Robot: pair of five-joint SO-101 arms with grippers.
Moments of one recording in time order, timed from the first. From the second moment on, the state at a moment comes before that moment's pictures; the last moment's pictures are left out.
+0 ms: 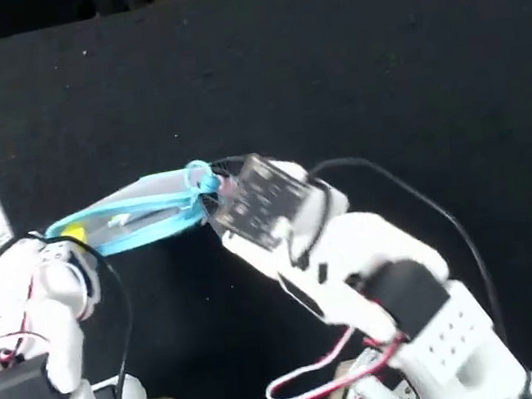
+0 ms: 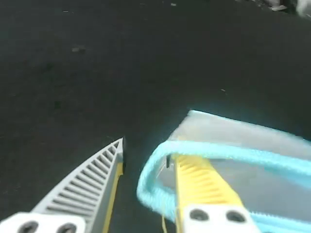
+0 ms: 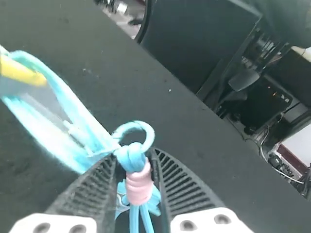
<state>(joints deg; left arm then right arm) -19.8 -78.3 49.1 70.7 3.8 -36.4 -58.0 39.7 49.8 24.4</state>
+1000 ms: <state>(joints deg) -15.6 -78.6 40.9 58.1 3.8 -36.3 -40.7 20.9 49.8 25.9</state>
